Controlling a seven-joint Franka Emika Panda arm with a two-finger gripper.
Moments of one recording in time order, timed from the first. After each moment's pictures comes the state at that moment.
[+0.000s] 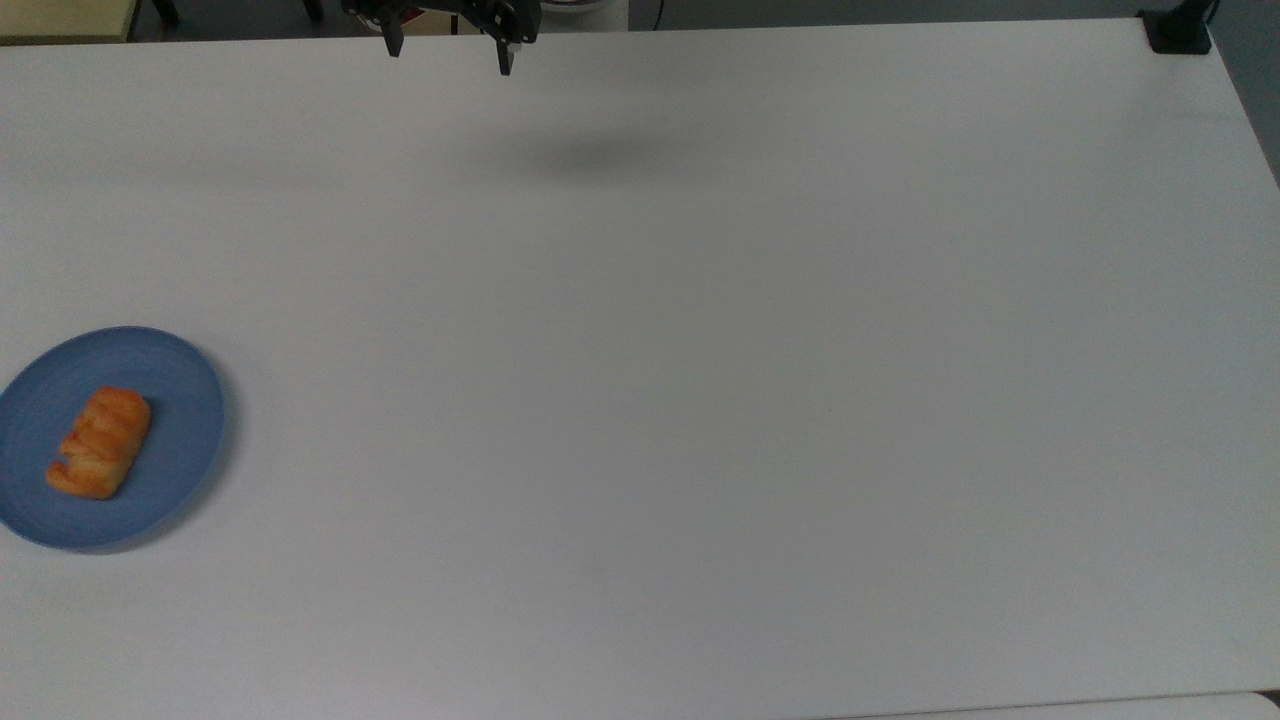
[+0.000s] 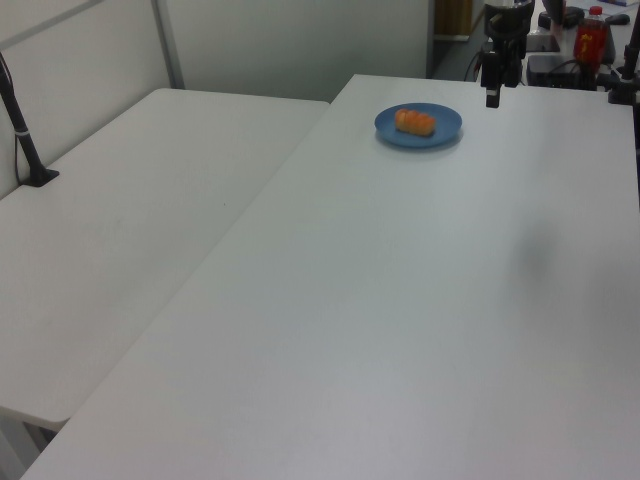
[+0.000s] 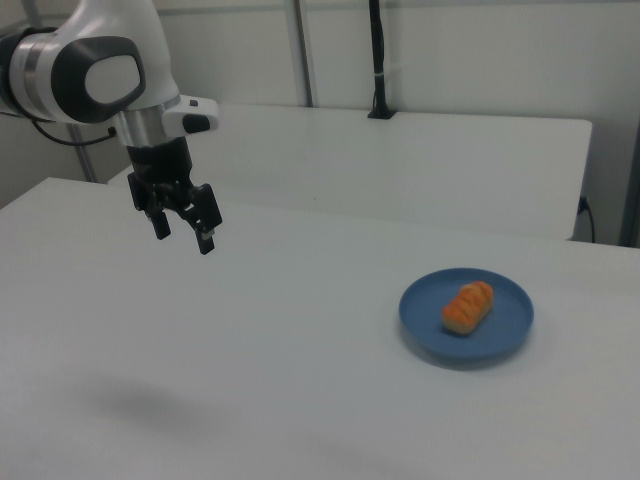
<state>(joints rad) 0.12 -0.03 -0.14 -1.79 -0.04 1.74 0.09</state>
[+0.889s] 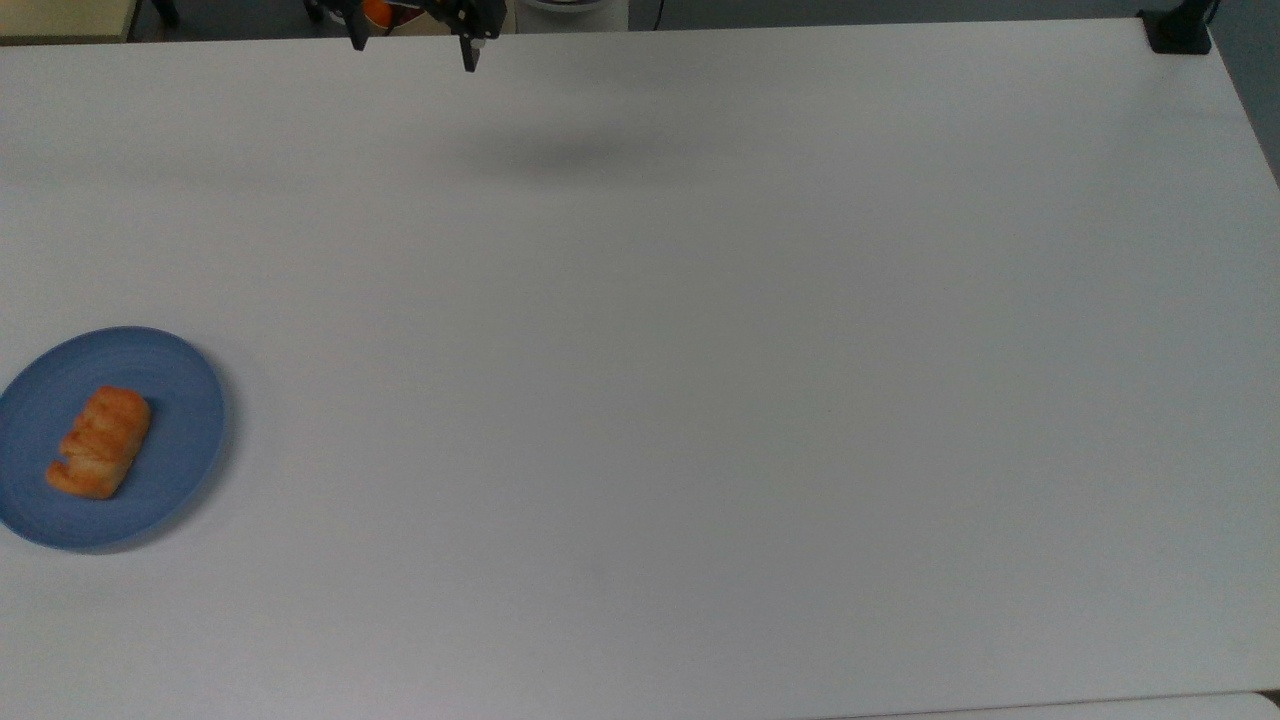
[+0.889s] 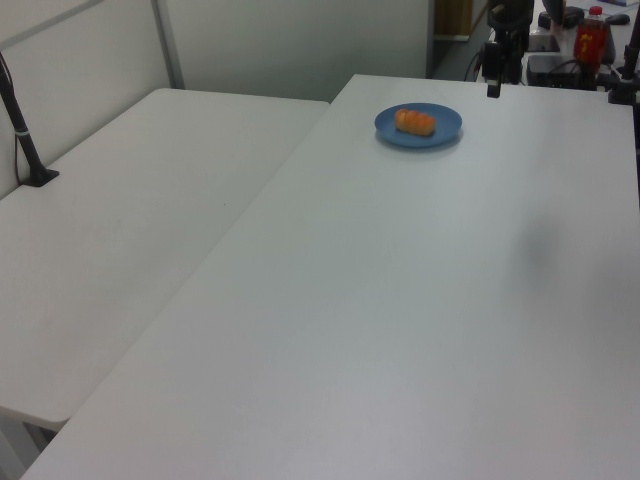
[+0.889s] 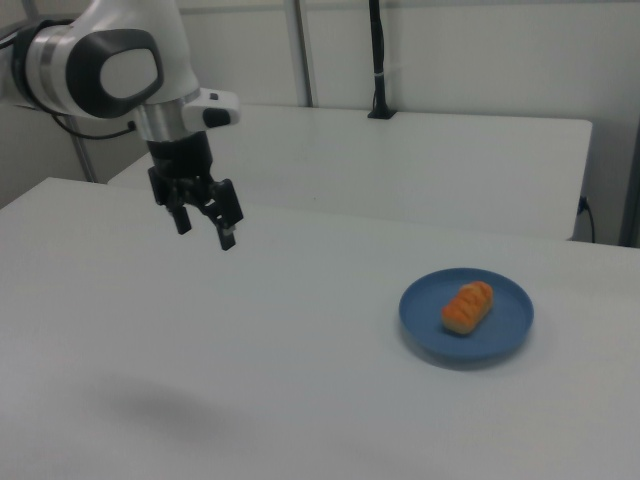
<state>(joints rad) 0.07 -0.02 -0.14 -1.75 -0.04 1.73 0.06</state>
